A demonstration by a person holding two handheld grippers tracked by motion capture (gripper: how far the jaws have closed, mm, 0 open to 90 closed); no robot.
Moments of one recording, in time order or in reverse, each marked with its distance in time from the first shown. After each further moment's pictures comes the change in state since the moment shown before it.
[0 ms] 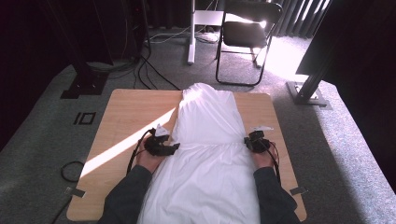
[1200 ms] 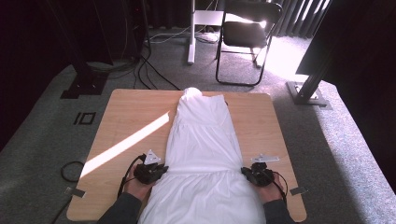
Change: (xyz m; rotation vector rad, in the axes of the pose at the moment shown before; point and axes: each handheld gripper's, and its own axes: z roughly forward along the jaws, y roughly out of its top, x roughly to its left) left arm -0.038 -0.091 -0.053 0.050 -0.050 0.018; right arm 0.043 -0.080 -0.077 0.077 0.223 -0.043
